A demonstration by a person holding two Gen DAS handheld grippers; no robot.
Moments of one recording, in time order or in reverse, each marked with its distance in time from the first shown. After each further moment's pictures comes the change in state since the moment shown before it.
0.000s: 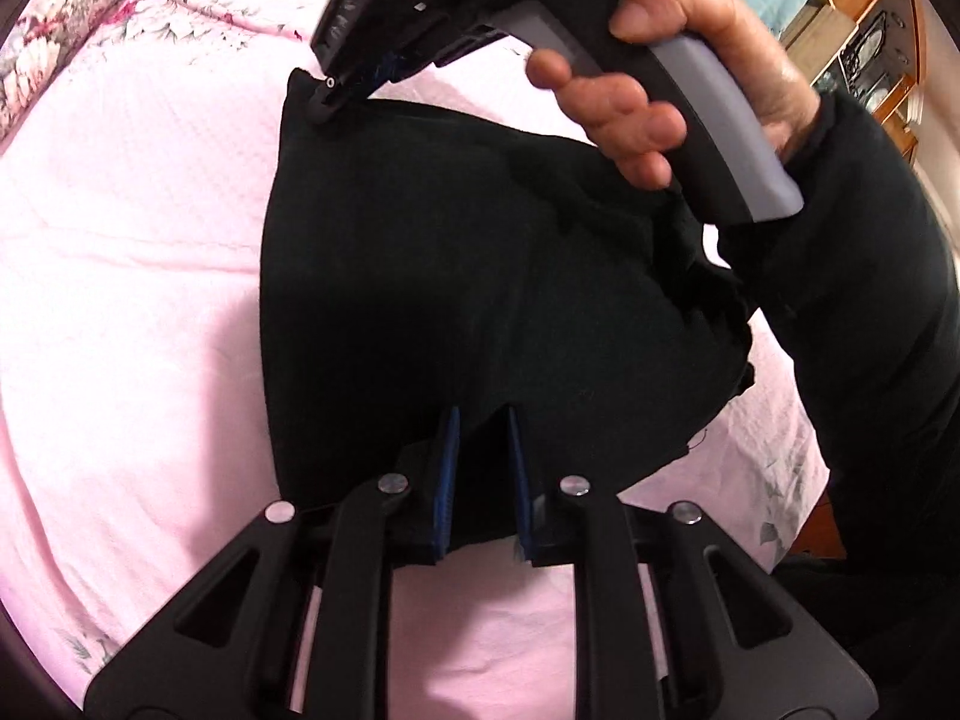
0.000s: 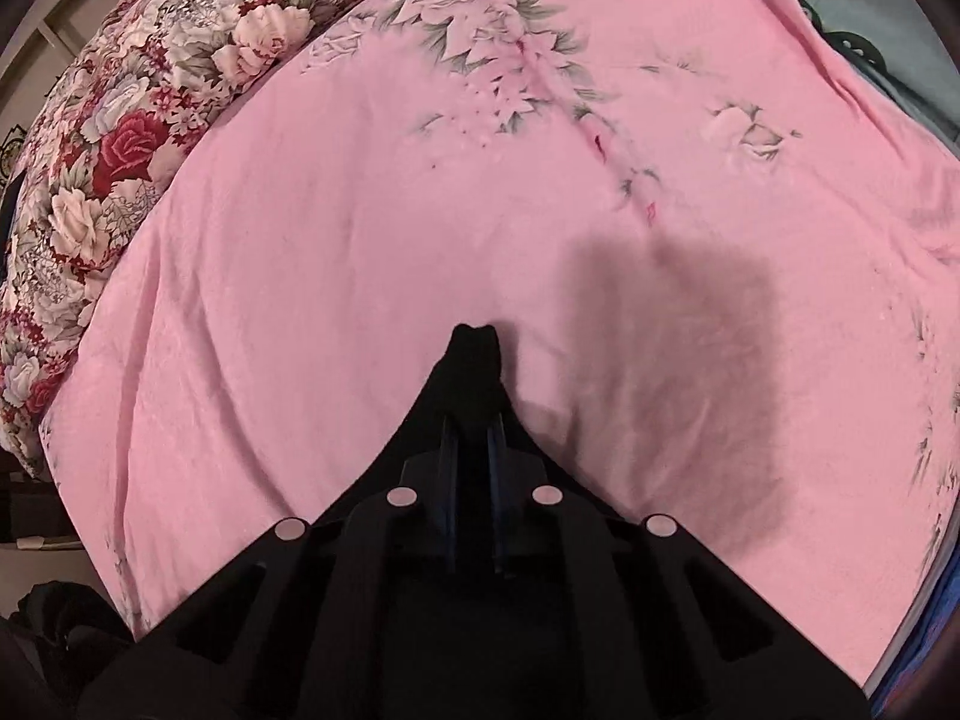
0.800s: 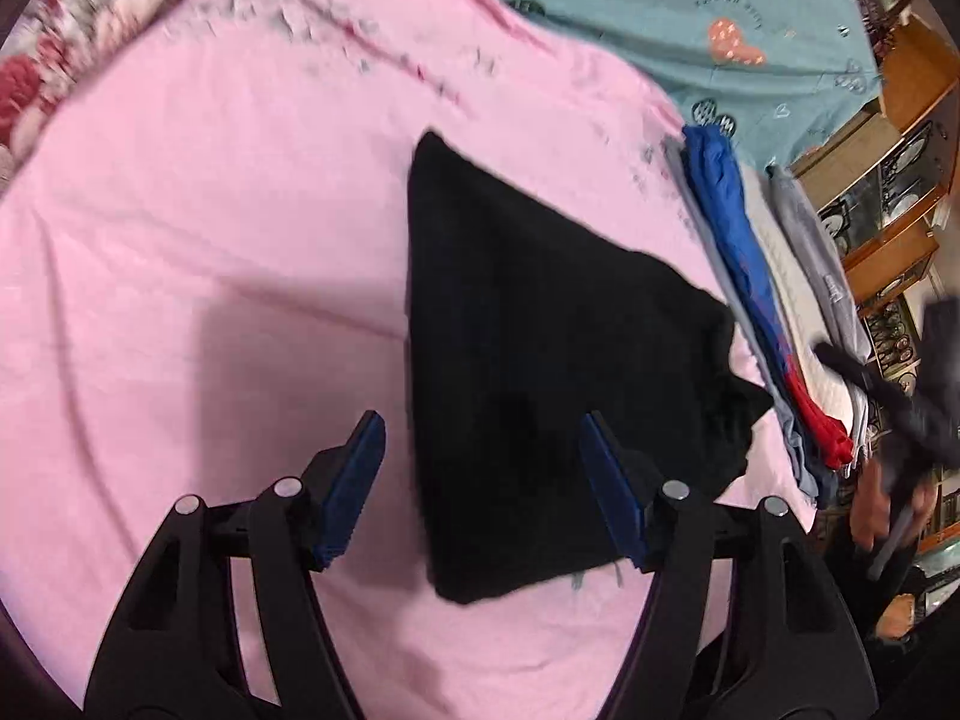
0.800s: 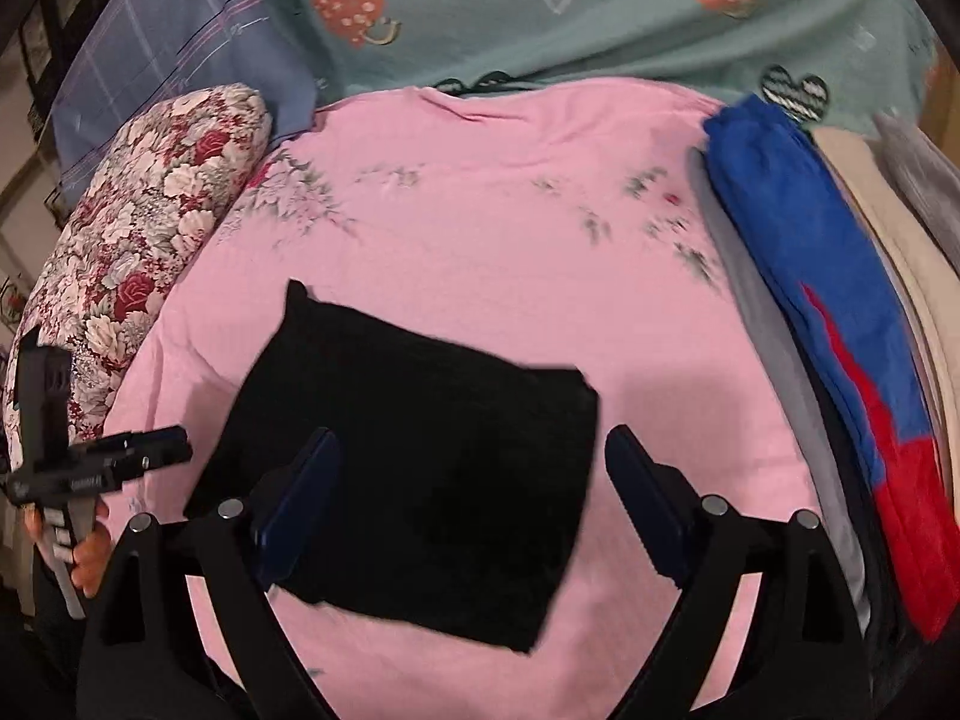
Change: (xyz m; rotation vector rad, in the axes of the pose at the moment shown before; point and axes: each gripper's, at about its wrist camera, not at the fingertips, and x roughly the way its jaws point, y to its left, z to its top) left arm -0.024 0.055 0.029 -0.215 -0.032 -0.017; right arm -0.168 -0.087 -0.255 0.404 -0.400 -0.131
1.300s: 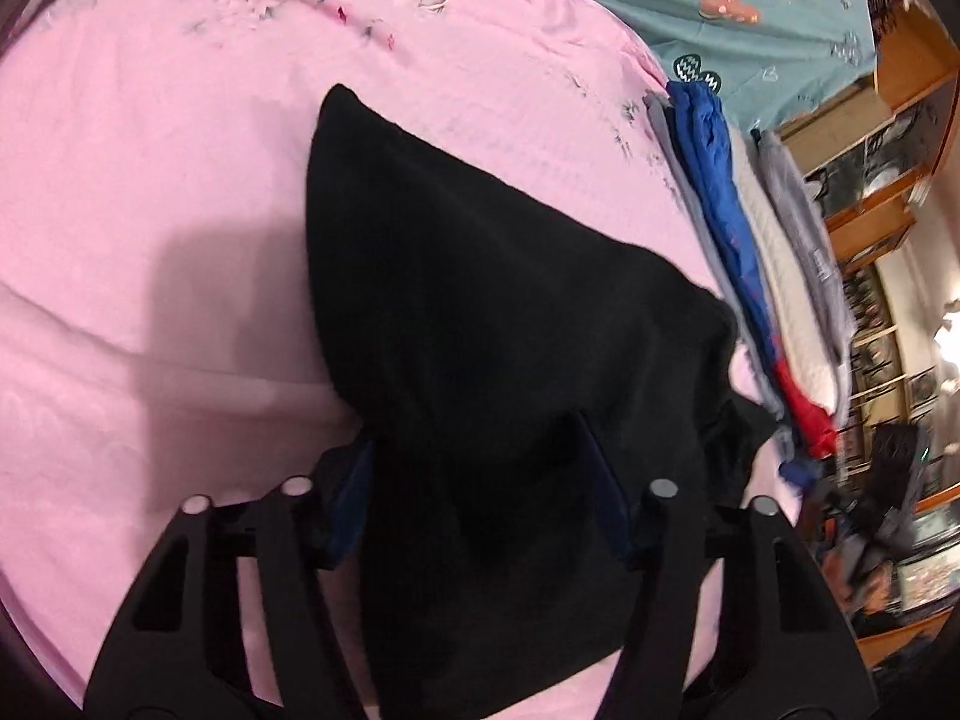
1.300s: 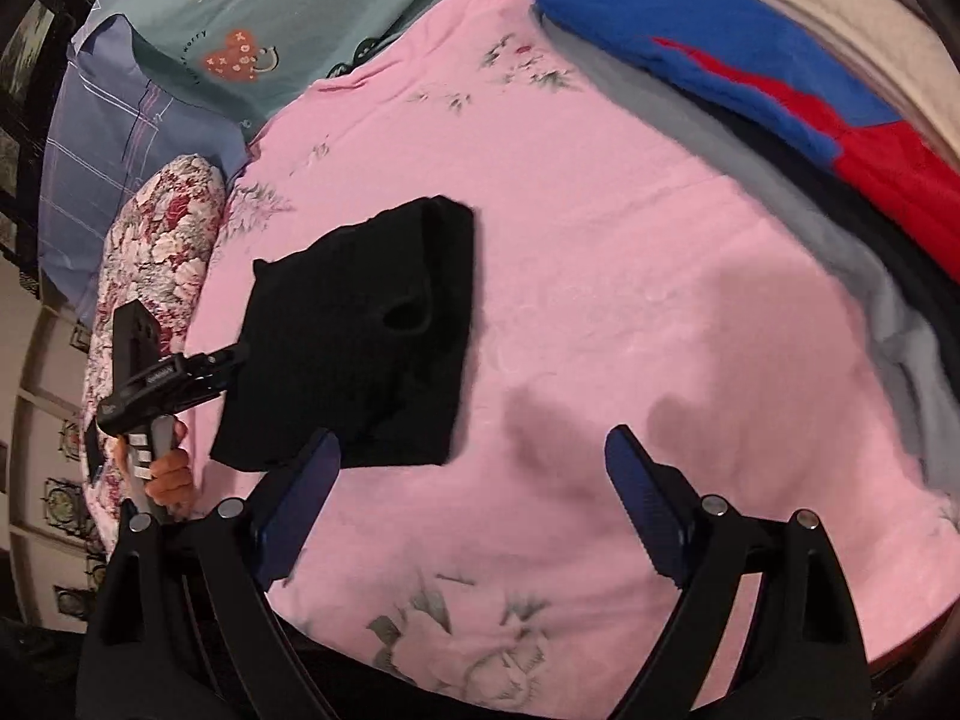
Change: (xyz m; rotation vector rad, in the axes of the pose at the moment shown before) left arm 0.059 -0.012 0.032 0.049 0.097 -0.084; right arm -0.013 -0.078 -0.096 0.376 0.094 0.181
